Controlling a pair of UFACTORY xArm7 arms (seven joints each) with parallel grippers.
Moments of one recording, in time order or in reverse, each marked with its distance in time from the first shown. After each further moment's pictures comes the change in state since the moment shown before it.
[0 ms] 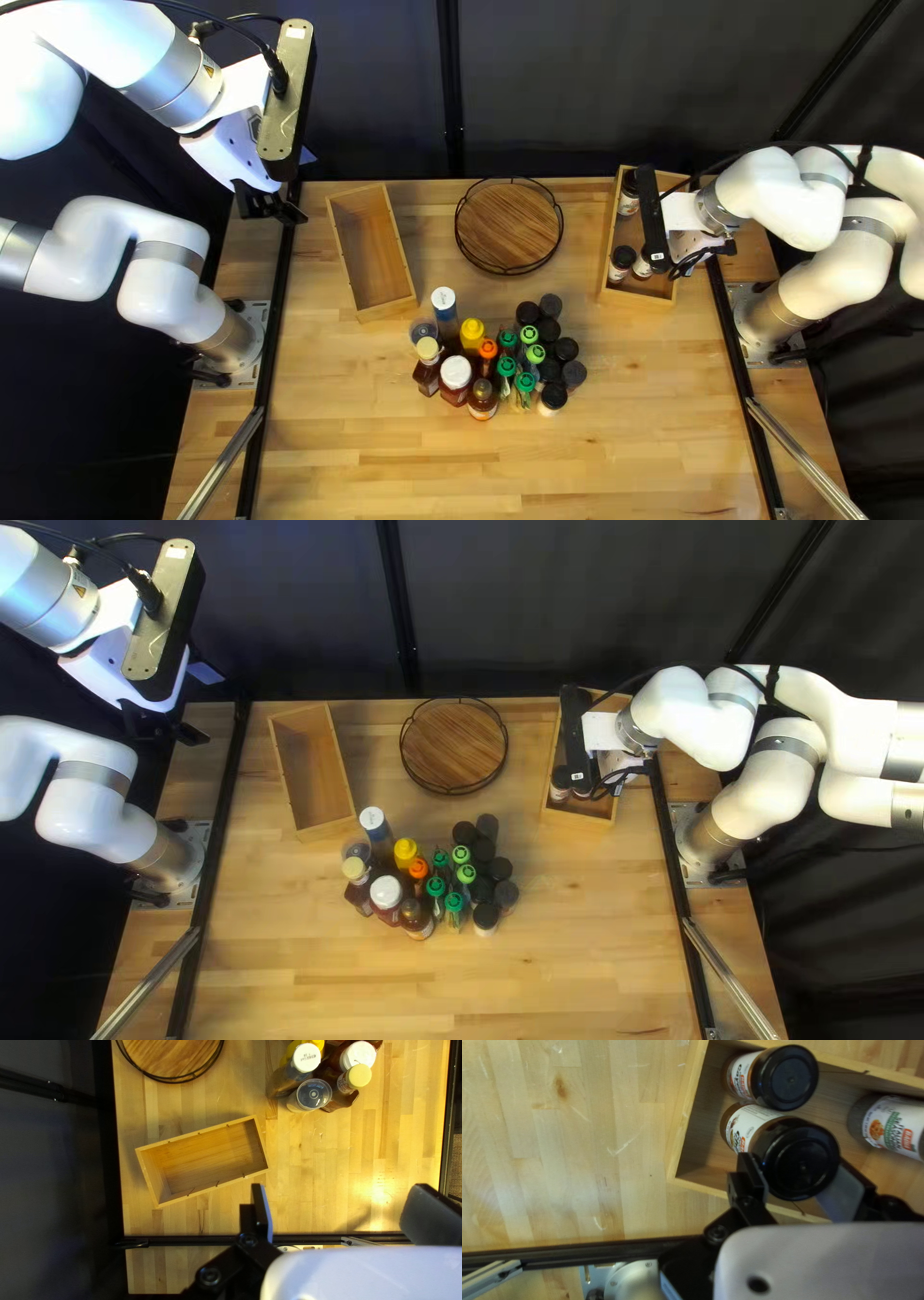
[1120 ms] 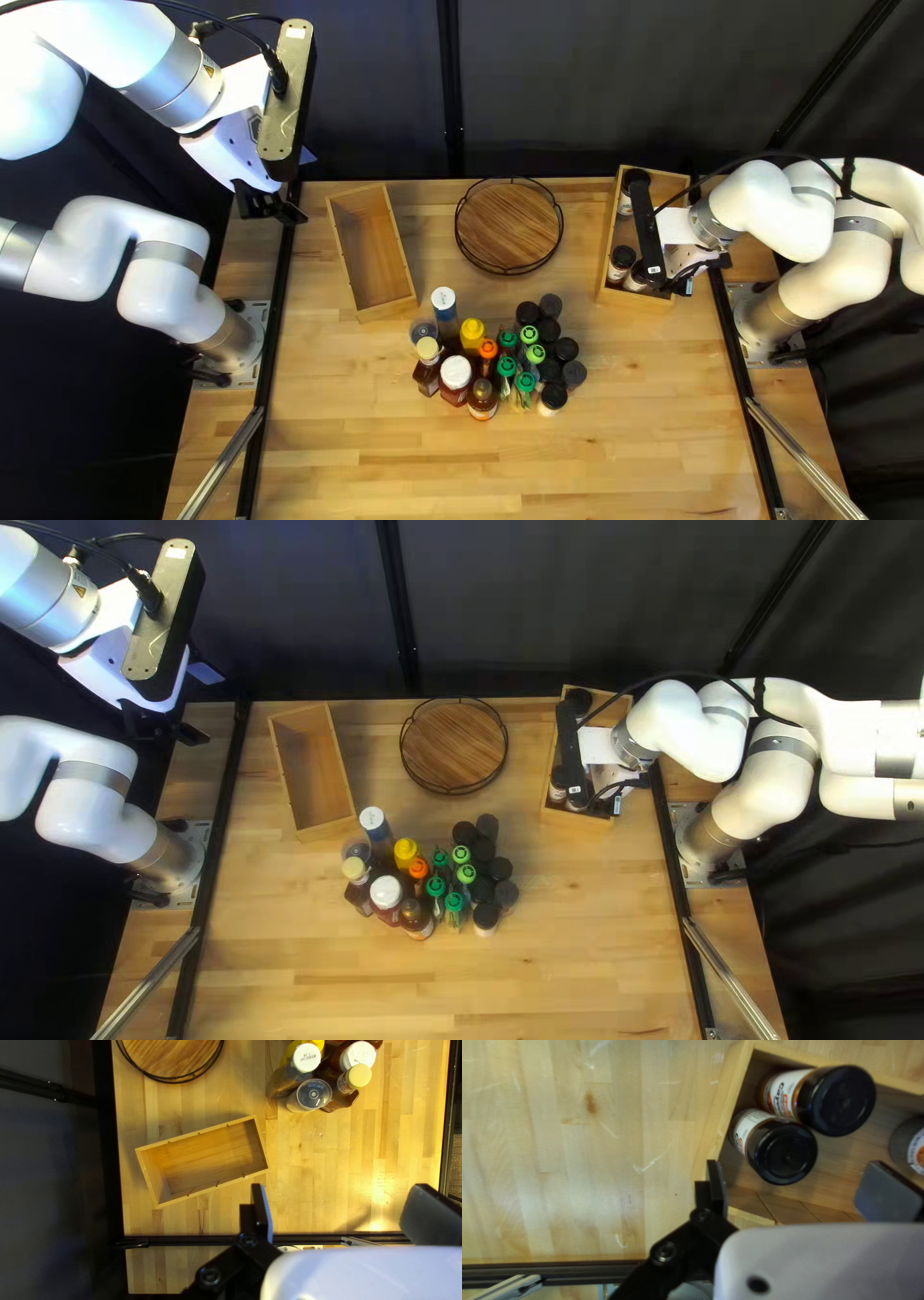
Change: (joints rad) left arm 0.000 0.000 0.000 0.000 0.000 0.000 0.000; right arm 0.114 -0.021 0.077 0.067 0.064 0.017 0.066
